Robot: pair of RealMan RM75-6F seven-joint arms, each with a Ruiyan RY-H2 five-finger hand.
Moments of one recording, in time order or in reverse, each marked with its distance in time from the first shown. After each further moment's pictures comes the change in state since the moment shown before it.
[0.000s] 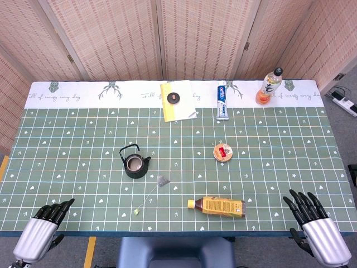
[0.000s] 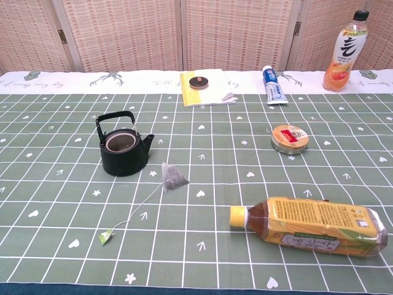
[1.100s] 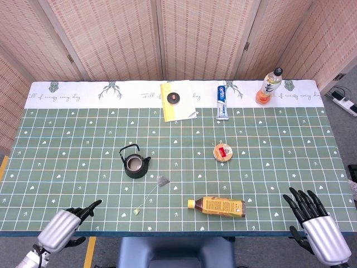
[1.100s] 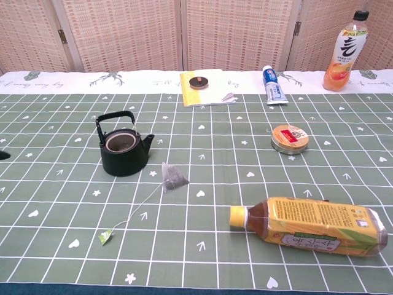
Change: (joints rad) left arm -0.203 0.133 0.027 -0.234 -0.010 -0.291 -0.218; right arm 0.013 0.009 0.006 -0.010 0.007 -0.006 0.017
